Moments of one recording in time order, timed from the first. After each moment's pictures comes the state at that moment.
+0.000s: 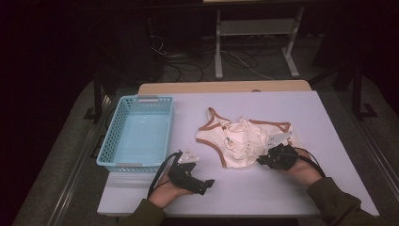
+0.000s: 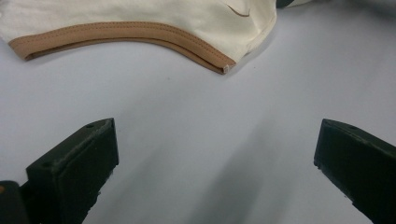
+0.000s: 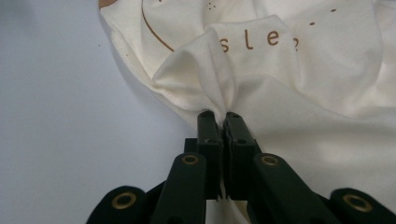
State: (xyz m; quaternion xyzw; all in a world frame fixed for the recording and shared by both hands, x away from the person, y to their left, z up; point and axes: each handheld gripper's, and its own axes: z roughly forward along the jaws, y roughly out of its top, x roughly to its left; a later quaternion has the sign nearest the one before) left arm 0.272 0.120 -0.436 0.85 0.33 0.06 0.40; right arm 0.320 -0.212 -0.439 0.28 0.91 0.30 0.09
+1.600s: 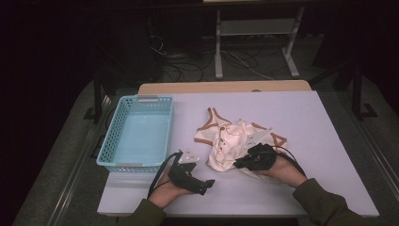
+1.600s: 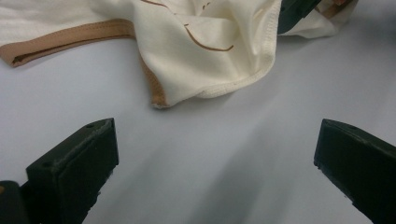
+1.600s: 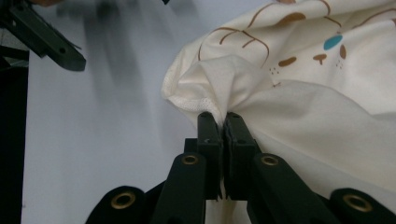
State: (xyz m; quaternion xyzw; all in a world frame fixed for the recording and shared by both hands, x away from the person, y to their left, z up) left arm 0.272 0.119 -0.436 0.85 0.33 0.06 0.41; right arm 0.320 -0.150 -0.422 0.21 0.90 0.37 0.00
